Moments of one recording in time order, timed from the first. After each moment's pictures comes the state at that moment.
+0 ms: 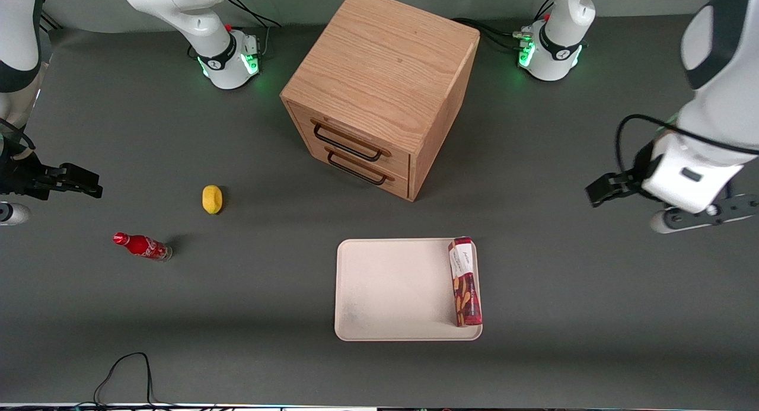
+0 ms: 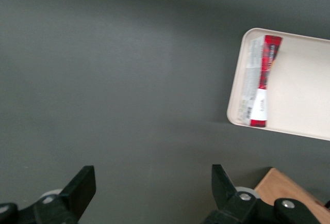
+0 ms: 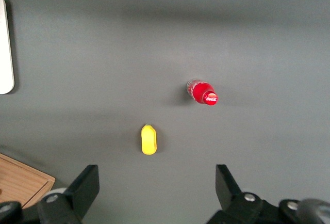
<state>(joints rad) -0.16 0.20 0.00 -1.39 0.02 1.60 -0.35</state>
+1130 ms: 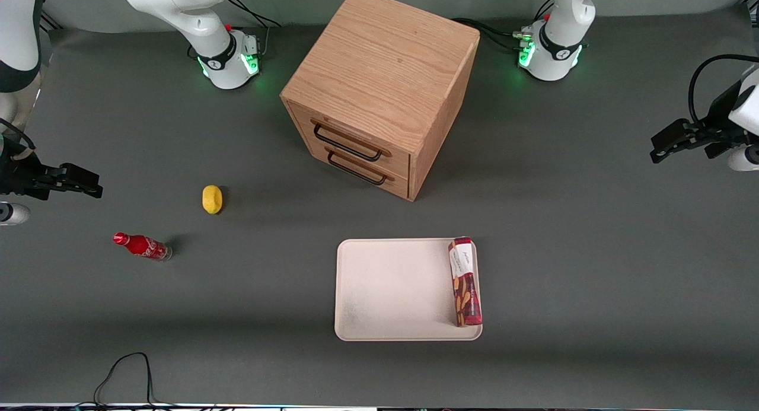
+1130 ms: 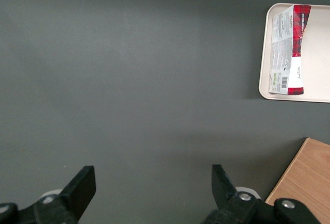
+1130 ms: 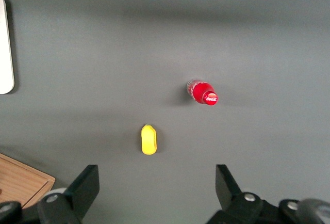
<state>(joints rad) -0.03 -0.05 0.01 -1.67 0.00 1.66 -0.10</state>
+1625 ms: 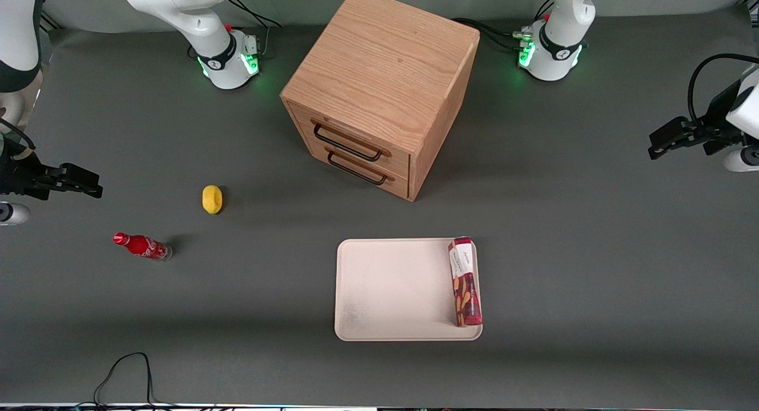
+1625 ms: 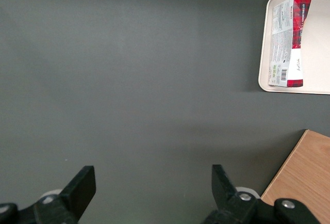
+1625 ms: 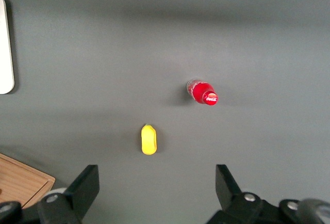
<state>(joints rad) 0.01 -0.02 -0.05 -1.62 0.00 1.60 -0.10</state>
